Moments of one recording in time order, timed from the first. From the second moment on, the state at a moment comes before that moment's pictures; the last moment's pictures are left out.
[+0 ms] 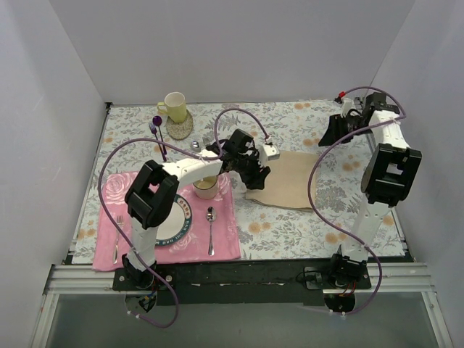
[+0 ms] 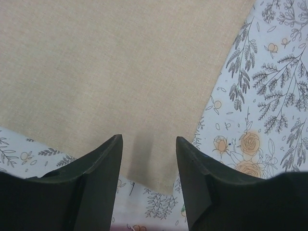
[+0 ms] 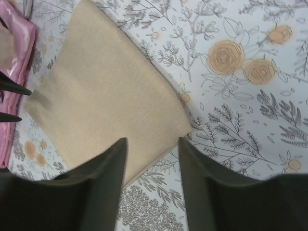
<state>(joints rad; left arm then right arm) -0.73 1.99 1.47 -0.31 0.54 0.32 -0.22 2.11 1.81 -0.98 -0.85 -0.55</state>
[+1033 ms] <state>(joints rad) -0.87 2.07 1.46 -0.41 0.50 0.32 -0.11 2.08 1.58 -1.10 -0.78 -0.75</state>
